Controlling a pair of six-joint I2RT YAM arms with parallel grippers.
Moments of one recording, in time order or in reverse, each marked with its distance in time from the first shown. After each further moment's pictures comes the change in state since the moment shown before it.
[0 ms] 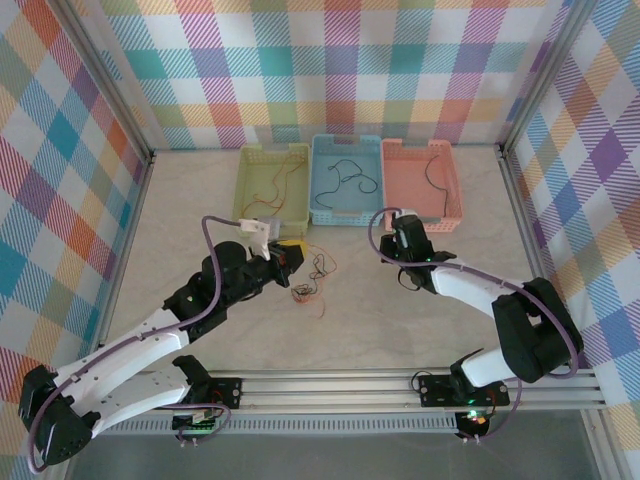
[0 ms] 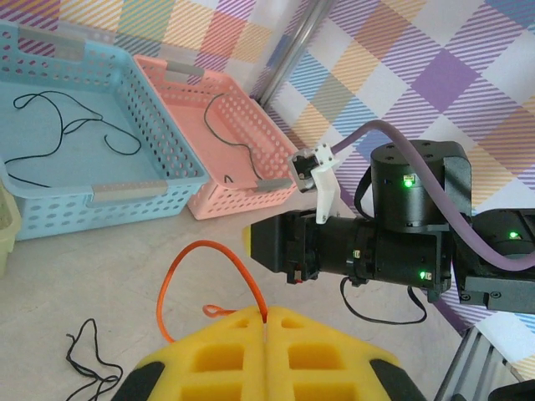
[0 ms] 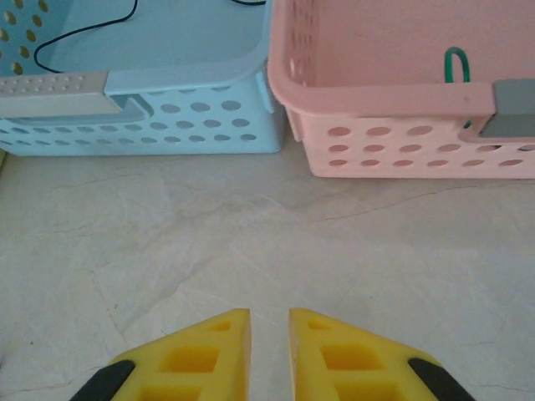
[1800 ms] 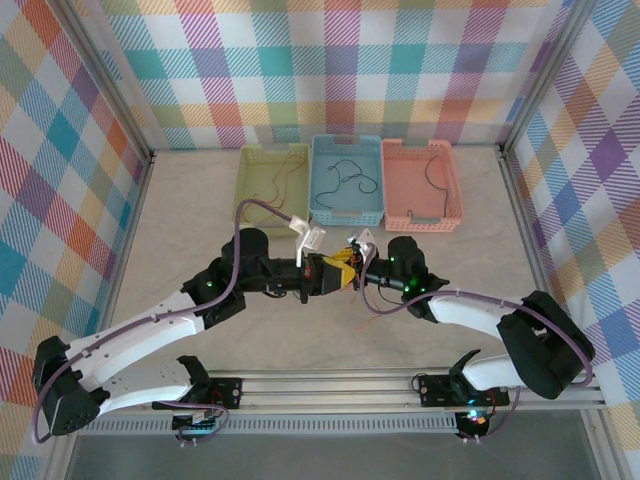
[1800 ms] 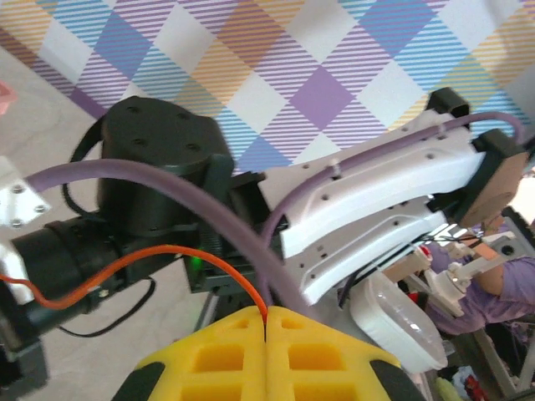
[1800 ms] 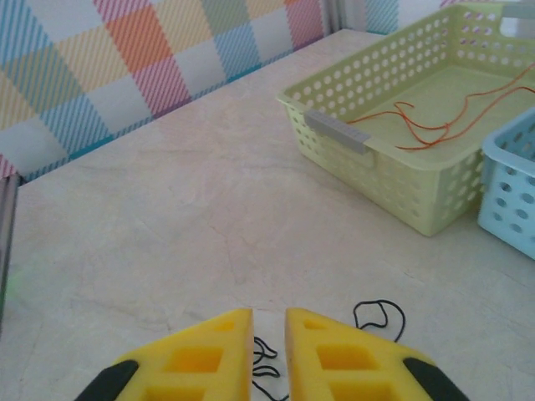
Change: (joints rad) left arm -0.134 0.153 0.211 0.028 0.520 -0.100; right arm 0.185 -0.084 -0.190 0.555 -0.589 -0.307
